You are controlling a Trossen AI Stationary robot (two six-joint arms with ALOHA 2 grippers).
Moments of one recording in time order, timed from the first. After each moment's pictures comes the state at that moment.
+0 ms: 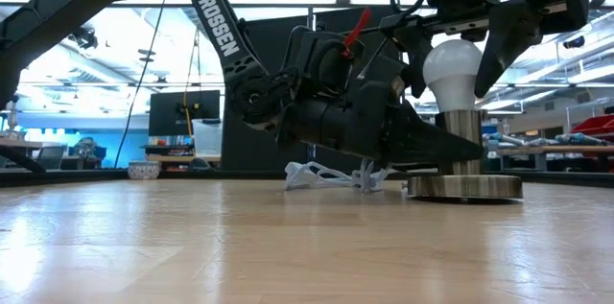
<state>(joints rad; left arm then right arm) 0.04 2.38 1.32 0.83 0.50 0.05 0.17 1.52 1.11 -0.77 -0.03 -0.54</state>
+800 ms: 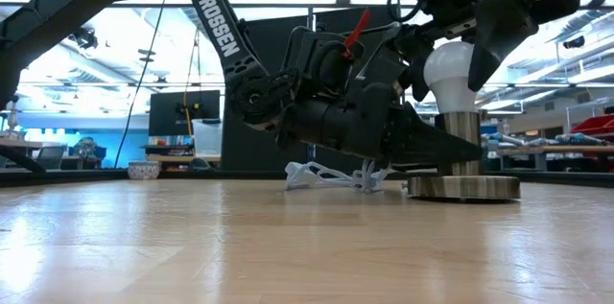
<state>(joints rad) 0.04 2.38 1.33 0.83 0.48 0.05 0.12 1.52 1.11 -0.76 -0.10 -0.37</state>
